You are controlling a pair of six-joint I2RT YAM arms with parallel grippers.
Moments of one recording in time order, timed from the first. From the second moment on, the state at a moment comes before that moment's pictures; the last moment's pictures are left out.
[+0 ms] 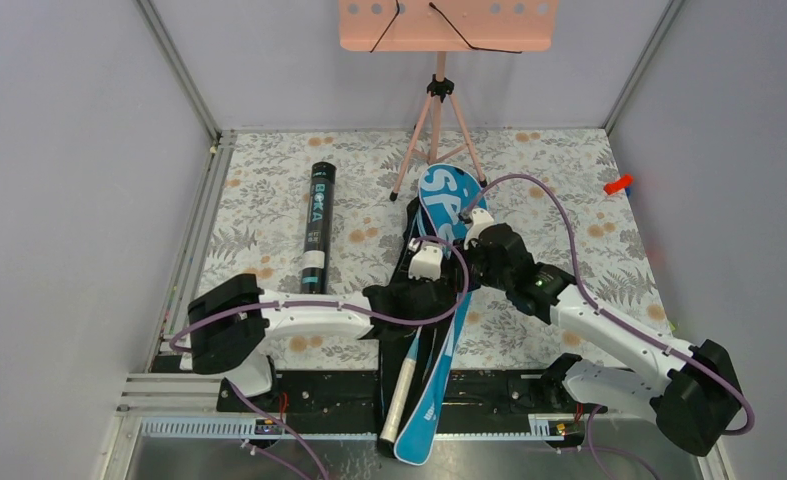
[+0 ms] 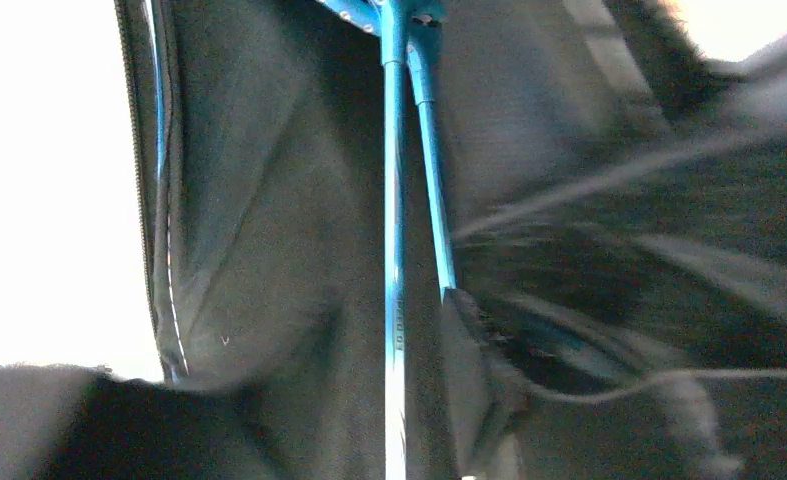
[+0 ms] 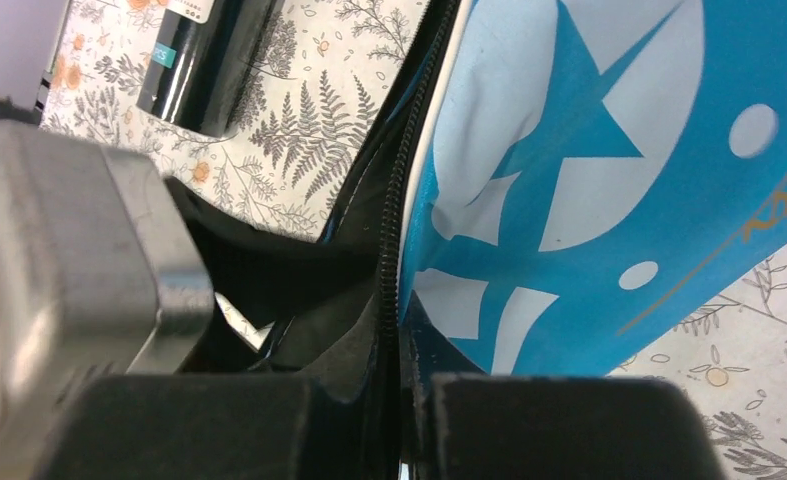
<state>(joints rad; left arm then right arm) -1.27 1.62 1.00 -0.23 -0.64 -0.78 0.72 1.07 0.70 -0.22 -0.14 0.49</state>
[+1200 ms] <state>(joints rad) -0.96 1.36 0.54 0.01 -0.17 -0.68 0.73 1.00 0.70 -0.28 -0.14 0.51</state>
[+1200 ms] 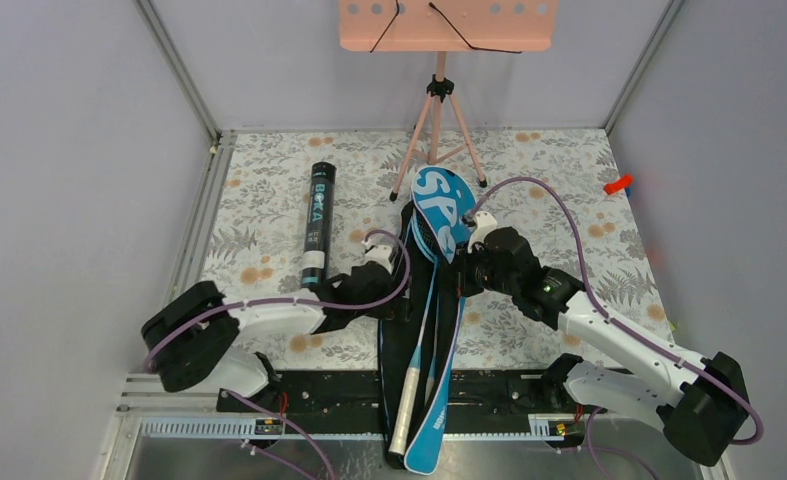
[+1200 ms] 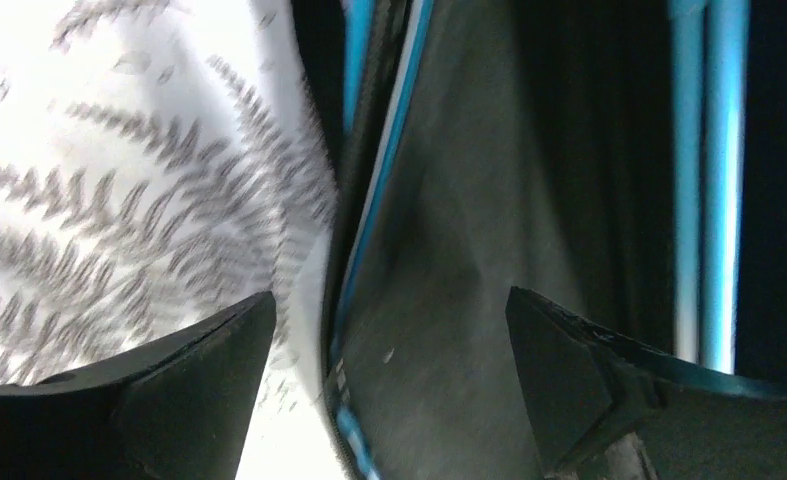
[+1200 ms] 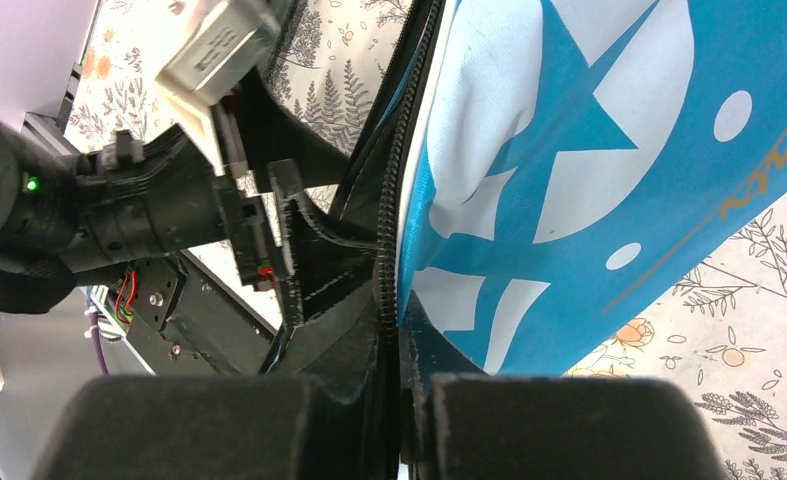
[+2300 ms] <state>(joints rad) -0.95 1.11 0.66 -0.22 -0.20 -0.65 0.71 1.07 0.75 -0.49 0.28 0.43</state>
